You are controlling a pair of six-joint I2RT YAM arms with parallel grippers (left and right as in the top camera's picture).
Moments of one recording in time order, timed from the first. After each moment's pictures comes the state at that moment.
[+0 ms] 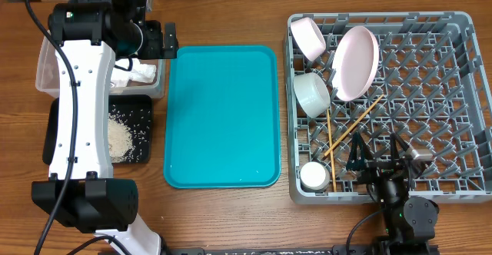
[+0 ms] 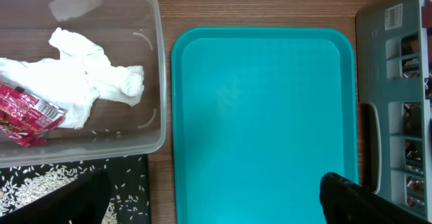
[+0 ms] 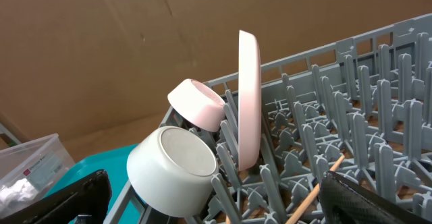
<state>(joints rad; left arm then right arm) 0.02 1.84 2.04 -1.29 0.16 -0.03 0.05 0.01 0.02 -0.03 -0.07 0.36</state>
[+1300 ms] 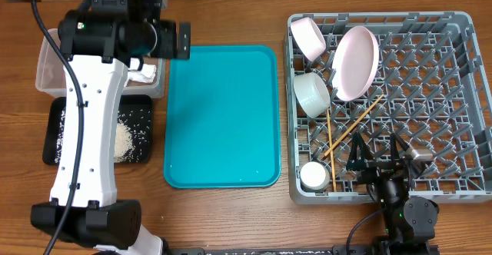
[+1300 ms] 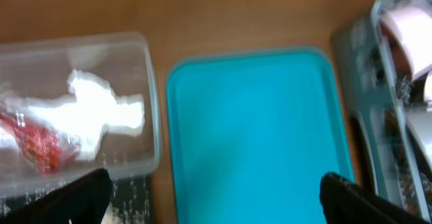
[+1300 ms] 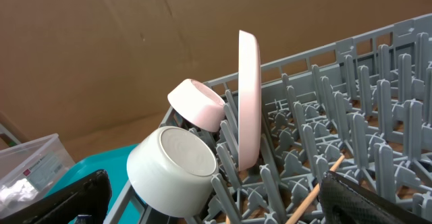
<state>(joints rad) -0.09 1.75 2.02 -1.23 0.07 -0.02 0.05 0.01 0.02 -0.03 -0.07 0.36</state>
